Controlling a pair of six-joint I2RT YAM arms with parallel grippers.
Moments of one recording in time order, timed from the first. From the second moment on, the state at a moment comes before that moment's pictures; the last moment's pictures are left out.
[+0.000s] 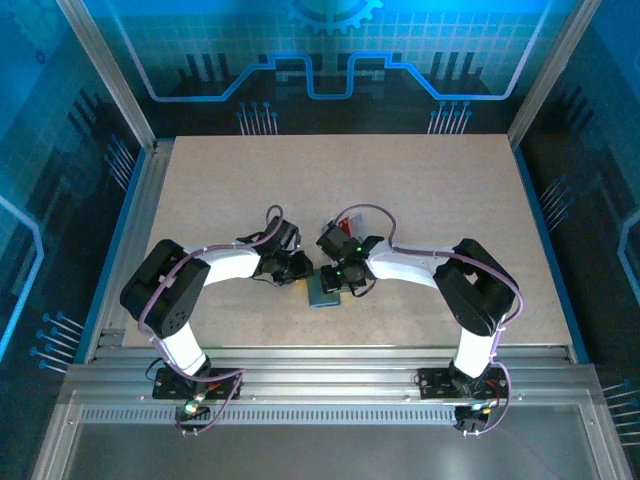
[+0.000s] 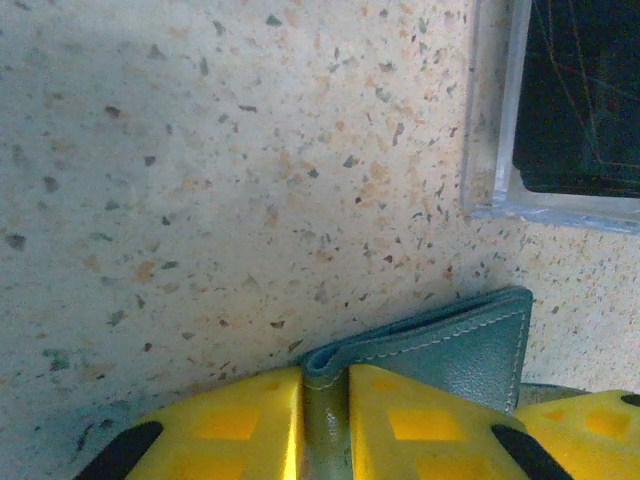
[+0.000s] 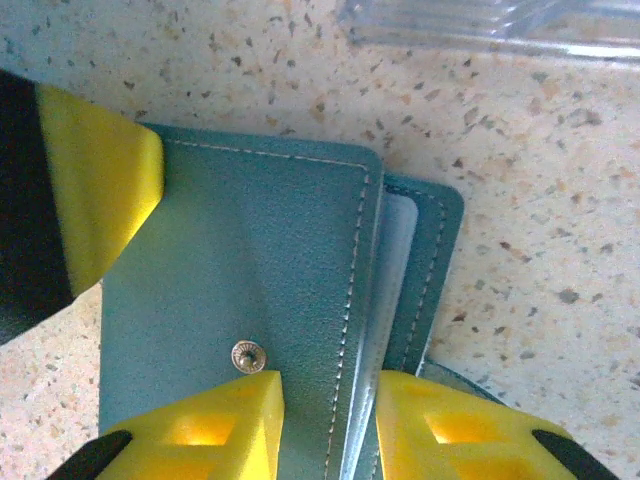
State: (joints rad) left arm -0.51 1.73 0.83 -0.18 0.32 -0.80; right arm 0.82 1.80 1.08 -0.51 -0.08 0.62
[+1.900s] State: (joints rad) left arm -0.53 1.71 0.71 0.03 0.29 -0.95; right arm 0.83 1.83 1.25 -0.66 -0.06 0.63
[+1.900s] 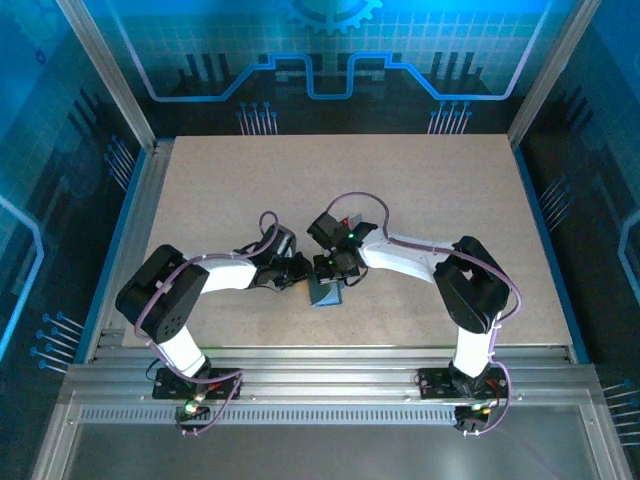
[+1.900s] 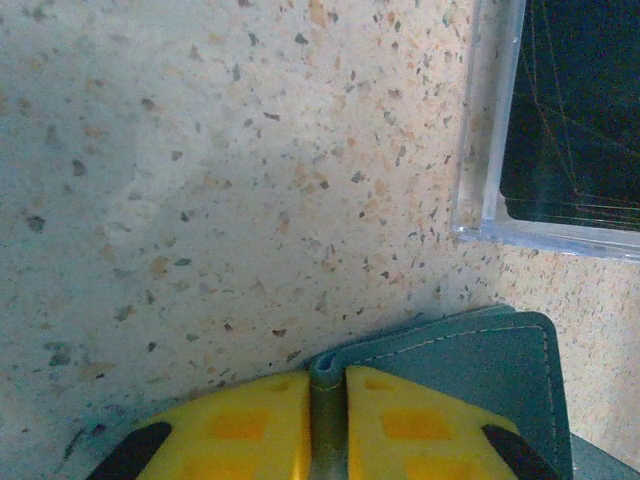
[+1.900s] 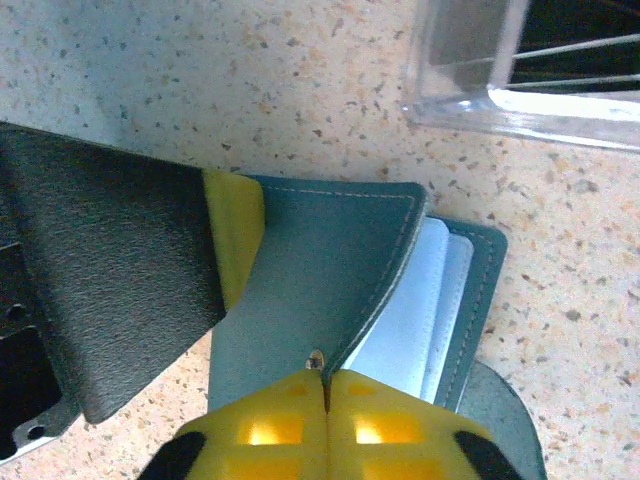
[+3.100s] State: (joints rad) left arm -0.57 1.47 0.57 -0.10 0.25 -0.96; right arm 1.13 2.00 1.49 -1.14 0.56 0.71
